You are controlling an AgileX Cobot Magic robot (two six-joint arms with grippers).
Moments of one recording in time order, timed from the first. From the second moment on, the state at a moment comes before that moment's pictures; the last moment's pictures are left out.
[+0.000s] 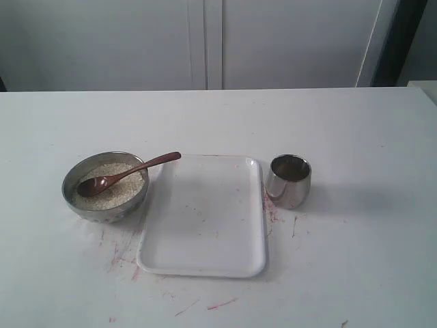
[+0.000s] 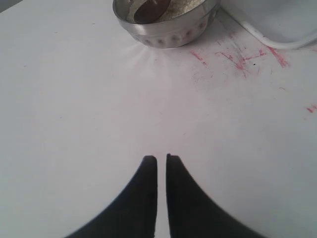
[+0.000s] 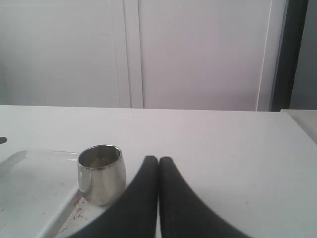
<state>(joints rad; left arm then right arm) -0.12 0.00 -0.02 0.00 0.39 0.24 0.01 0.00 -0.01 0.13 0.11 -0.07</state>
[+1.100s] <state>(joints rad) -0.12 0.00 -0.02 0.00 0.39 0.24 0.01 0.00 -0.01 0.13 0.11 -0.07</state>
